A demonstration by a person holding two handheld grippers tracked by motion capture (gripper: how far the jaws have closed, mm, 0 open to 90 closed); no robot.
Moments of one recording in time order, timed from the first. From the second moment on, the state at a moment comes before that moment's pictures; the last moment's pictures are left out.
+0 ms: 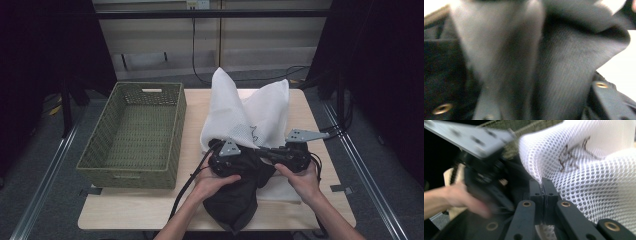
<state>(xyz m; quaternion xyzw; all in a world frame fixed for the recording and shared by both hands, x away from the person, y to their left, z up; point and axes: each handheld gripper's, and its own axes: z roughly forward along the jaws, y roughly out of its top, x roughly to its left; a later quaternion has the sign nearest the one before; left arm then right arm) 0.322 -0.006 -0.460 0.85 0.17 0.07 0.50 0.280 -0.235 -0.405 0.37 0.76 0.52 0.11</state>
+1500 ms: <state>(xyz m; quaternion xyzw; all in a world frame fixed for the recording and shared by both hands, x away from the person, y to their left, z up) 0.294 0.022 -0.496 0.85 0.19 0.10 0.47 0.284 -0.231 -0.429 0.35 0.80 0.47 0.14</state>
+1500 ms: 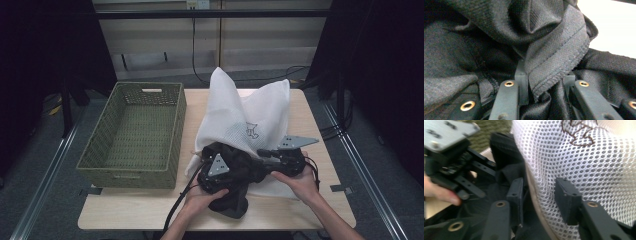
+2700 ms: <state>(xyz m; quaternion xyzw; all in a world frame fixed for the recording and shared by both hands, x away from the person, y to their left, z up) 0.329 0.022 -0.421 0.77 0.27 0.17 0.55 0.283 -0.199 -0.342 0.30 0.74 0.60 0.09</state>
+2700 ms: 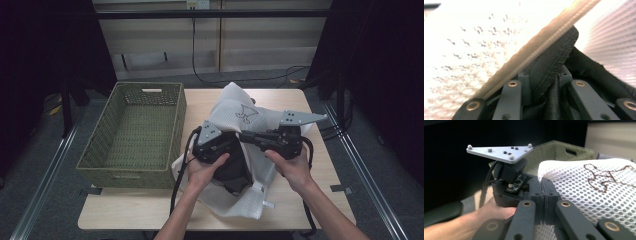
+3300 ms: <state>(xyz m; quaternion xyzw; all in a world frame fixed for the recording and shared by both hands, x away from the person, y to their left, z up) 0.336 0.011 -0.474 0.80 0.26 0.14 0.52 0.293 -0.216 -0.418 0.36 0.77 0.52 0.07</state>
